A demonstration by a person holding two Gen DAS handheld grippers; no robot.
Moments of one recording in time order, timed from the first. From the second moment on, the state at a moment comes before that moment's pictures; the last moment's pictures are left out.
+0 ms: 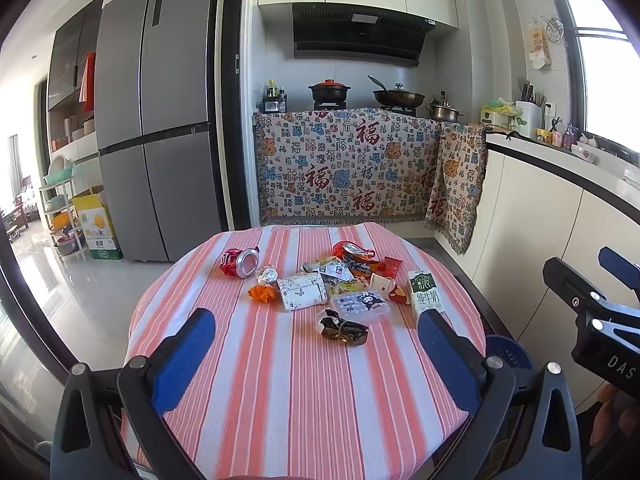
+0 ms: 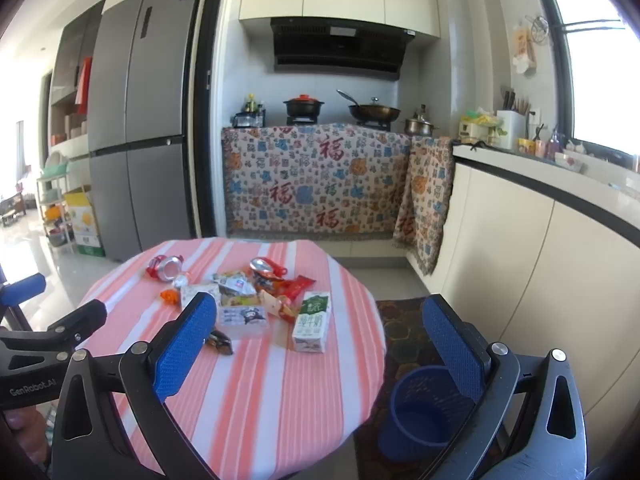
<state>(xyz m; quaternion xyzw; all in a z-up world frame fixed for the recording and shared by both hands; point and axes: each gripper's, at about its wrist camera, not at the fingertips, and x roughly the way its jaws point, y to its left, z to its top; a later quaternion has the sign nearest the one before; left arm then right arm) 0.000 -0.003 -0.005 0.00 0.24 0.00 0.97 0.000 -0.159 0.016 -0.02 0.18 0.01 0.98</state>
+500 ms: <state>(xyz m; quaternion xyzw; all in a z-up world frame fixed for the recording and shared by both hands) 0.000 -0.004 -0.004 0.00 0.24 0.00 0.97 -0.001 -0.160 0.020 -0.02 0.18 0.01 0.98</state>
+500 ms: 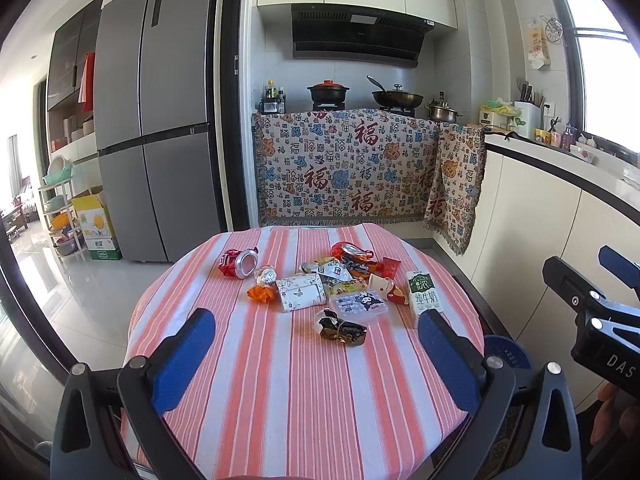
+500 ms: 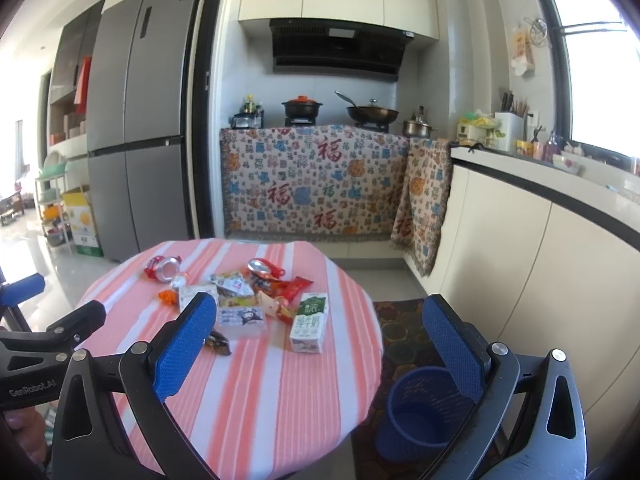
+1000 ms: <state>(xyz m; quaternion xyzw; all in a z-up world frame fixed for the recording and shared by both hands) 0.000 -0.004 -0.004 0.00 0.24 0.00 0.97 -0.002 -0.159 0.020 -0.03 0.18 0.01 0.98</state>
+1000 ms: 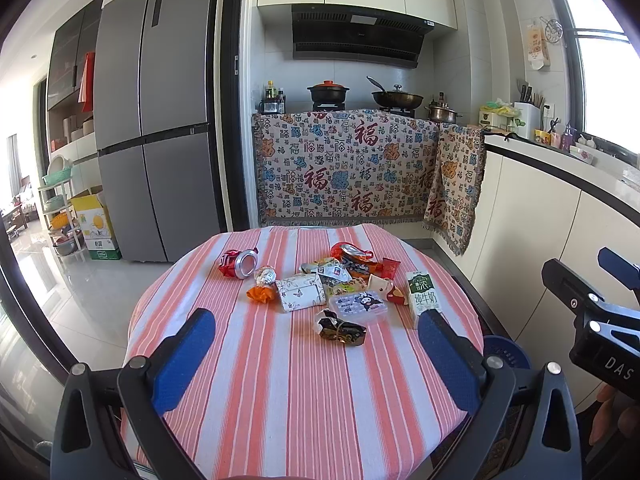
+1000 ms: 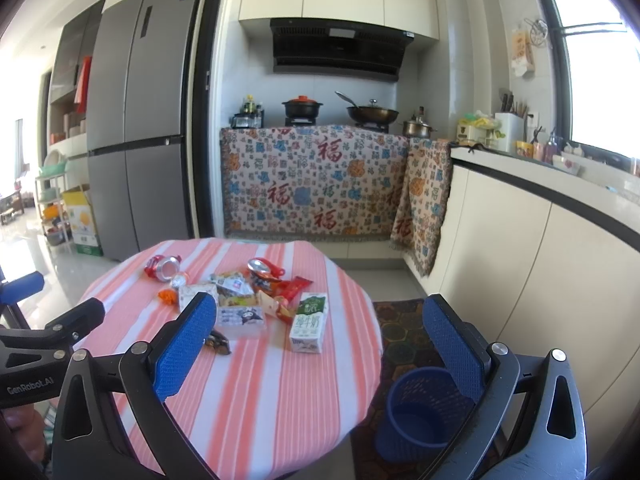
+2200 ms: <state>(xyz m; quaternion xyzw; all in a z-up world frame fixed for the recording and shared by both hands) -0.001 -0.005 -0.005 0.00 0.24 0.00 0.97 -0.003 -0.157 0.018 -0.03 0.19 0.00 0.98</state>
